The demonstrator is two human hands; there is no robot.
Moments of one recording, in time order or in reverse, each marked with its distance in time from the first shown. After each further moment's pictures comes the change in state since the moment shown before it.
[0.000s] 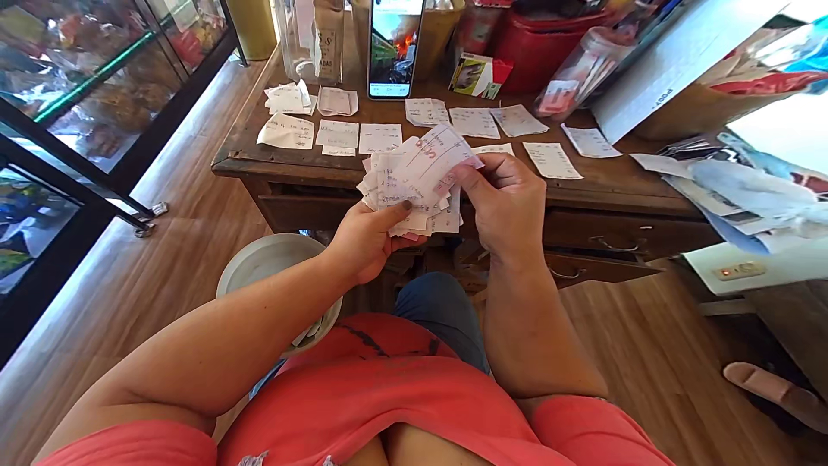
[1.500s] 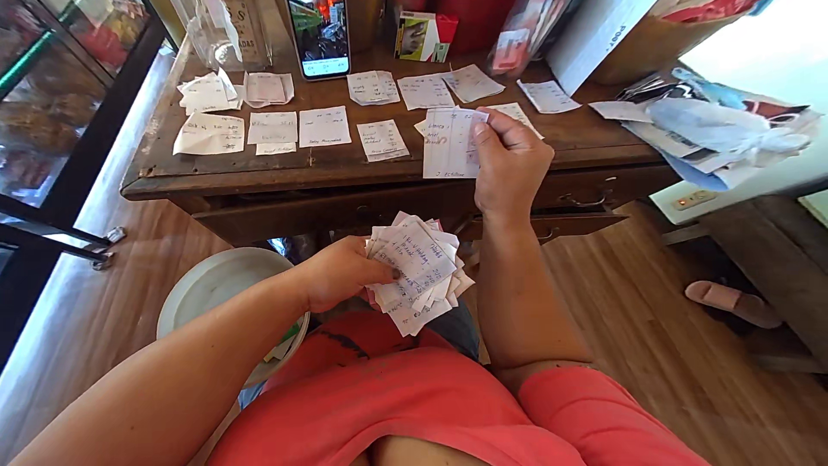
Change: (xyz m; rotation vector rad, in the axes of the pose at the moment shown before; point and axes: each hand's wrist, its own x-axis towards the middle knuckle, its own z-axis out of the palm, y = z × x) left_hand 0.006 -0.004 -0.013 0.598 -0.423 -0.475; right_hand 0.018 0.049 -0.041 -0.151 0.323 -0.028
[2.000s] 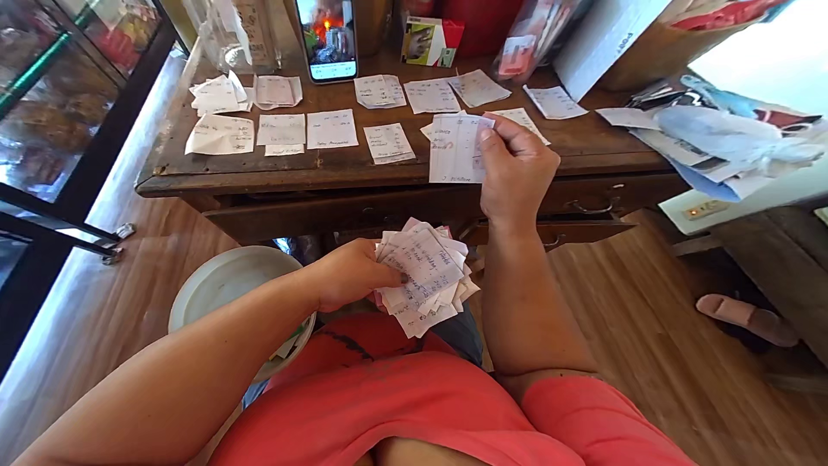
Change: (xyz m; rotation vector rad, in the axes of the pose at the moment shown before) left_hand 0.000 0.000 0.004 0.039 0.003 0.006; right_hand -0.001 0.001 -0.002 -0.027 -0.023 -0.011
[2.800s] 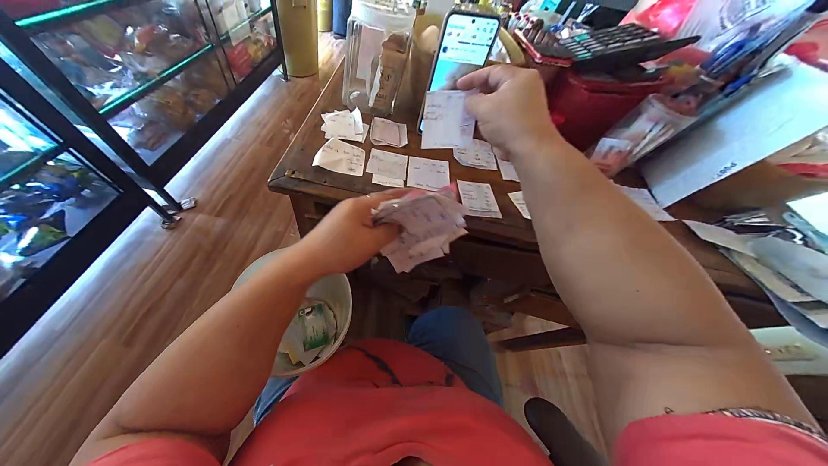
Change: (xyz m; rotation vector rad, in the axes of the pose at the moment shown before) left_hand -0.065 0.015 -0.075 0.528 0.581 0.645; right_hand 0.115 -0.093 0.142 -0.252 -0.637 0.025
